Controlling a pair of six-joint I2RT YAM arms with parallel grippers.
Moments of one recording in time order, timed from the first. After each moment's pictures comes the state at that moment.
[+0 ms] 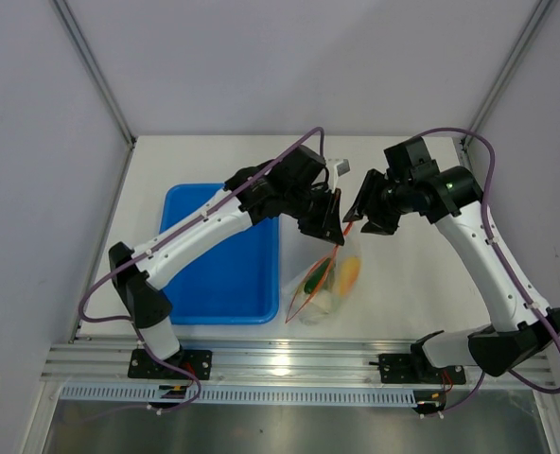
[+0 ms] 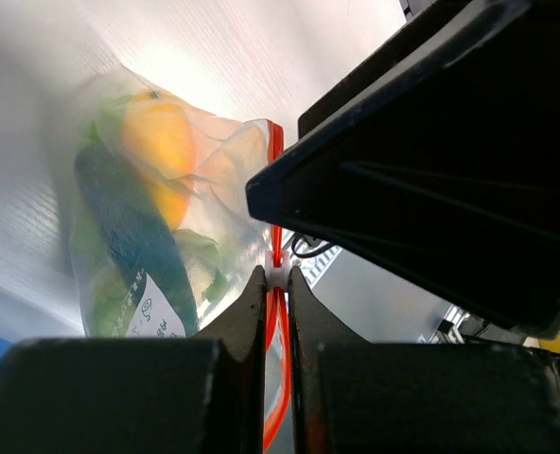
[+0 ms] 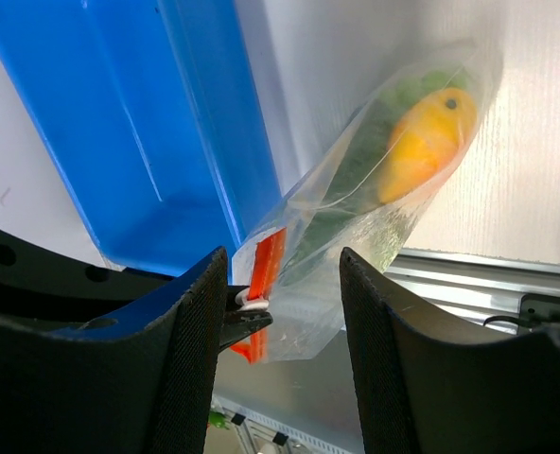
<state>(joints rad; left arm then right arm) -0.91 1.73 1.85 -0.91 0.37 -0.57 0.46 1.35 1.65 -1.24 -0.15 0.82</state>
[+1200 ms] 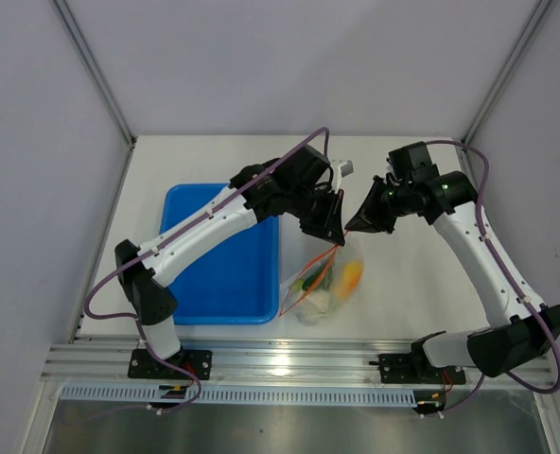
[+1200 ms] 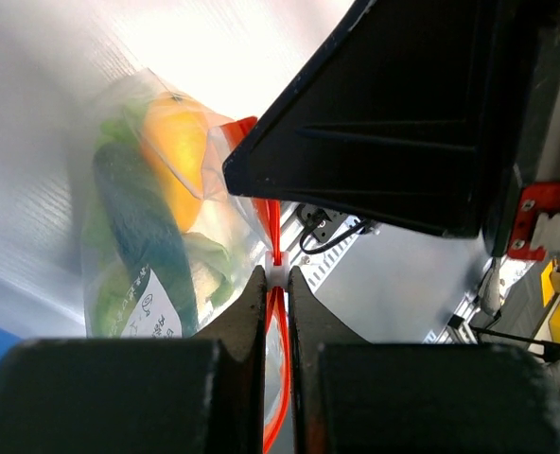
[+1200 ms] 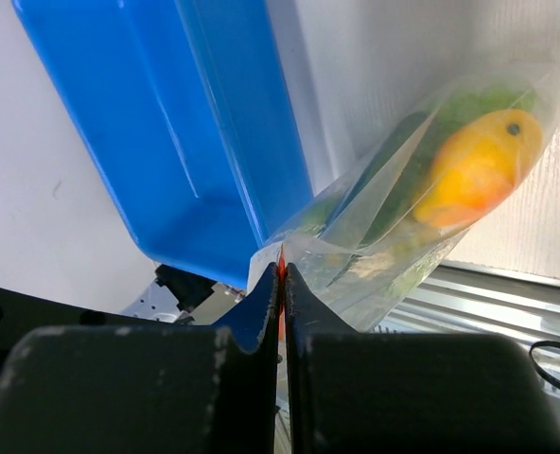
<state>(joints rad) -0.92 1.77 1.90 -0.95 0.37 -0.54 0.39 1.35 1.52 -1.13 -0.32 0.83</state>
